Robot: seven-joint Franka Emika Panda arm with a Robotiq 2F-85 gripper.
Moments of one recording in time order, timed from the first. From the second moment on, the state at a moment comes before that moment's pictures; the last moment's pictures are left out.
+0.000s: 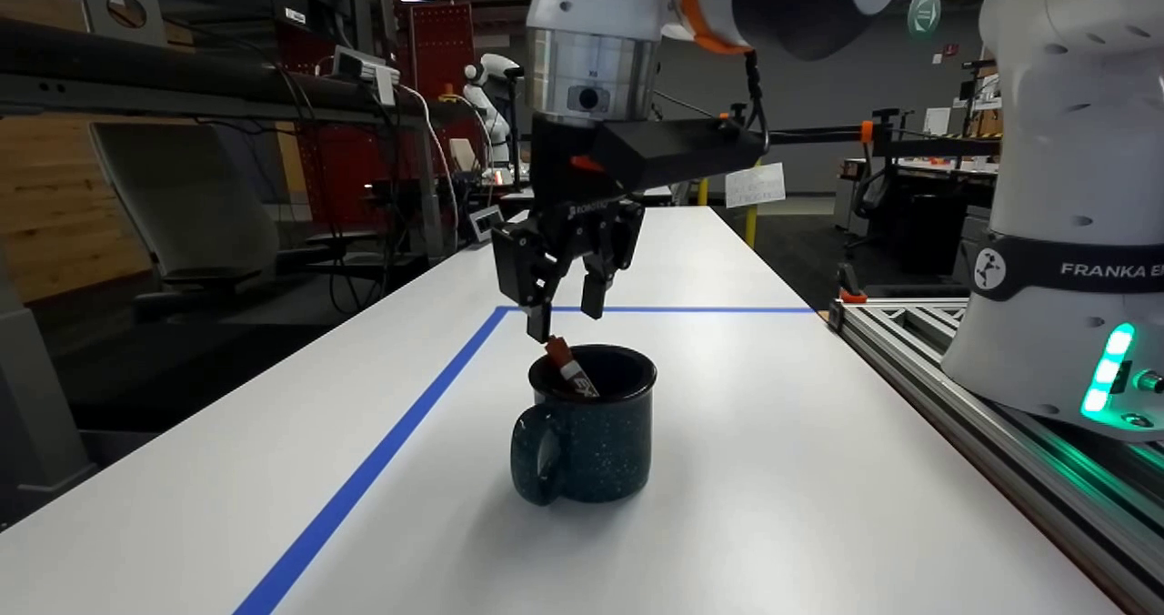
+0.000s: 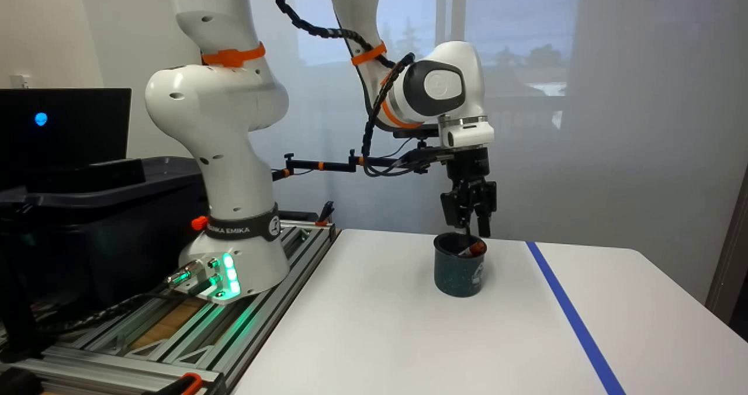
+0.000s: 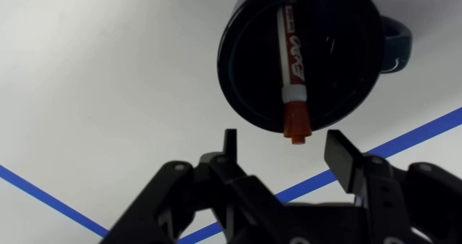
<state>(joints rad) -0.11 -0.05 0.27 -2.71 -0.56 2.76 1.33</state>
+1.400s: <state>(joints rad) -0.09 0.06 0.28 -2.62 -0.63 2.77 1.36</state>
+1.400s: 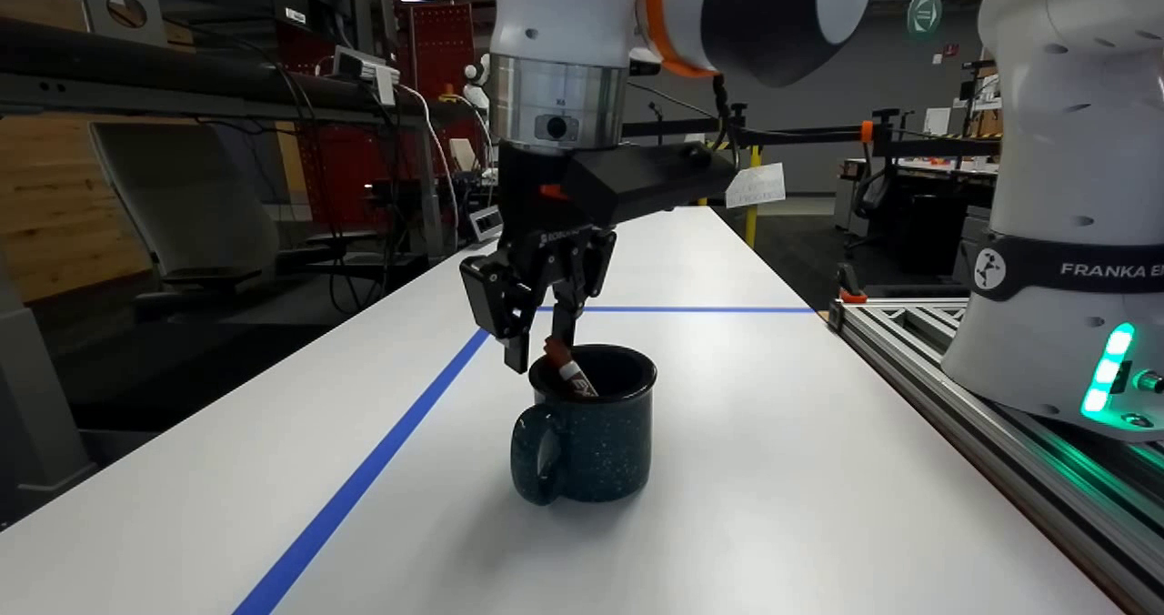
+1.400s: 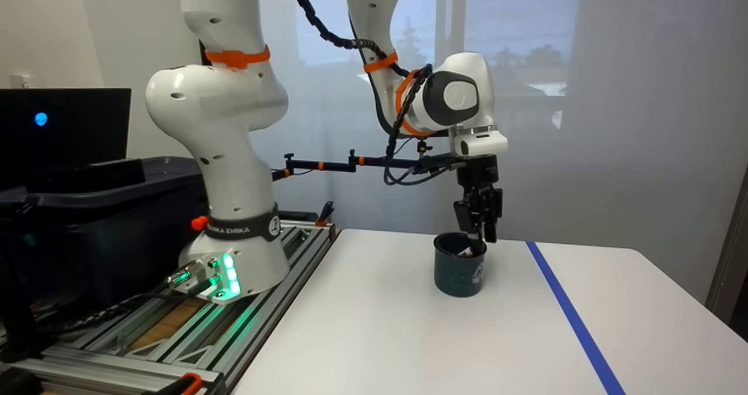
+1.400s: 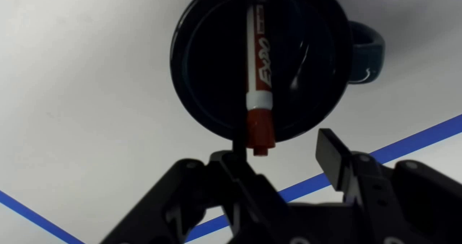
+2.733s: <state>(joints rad) -0.09 0.08 0.30 -2.61 -0.62 2.77 1.36</state>
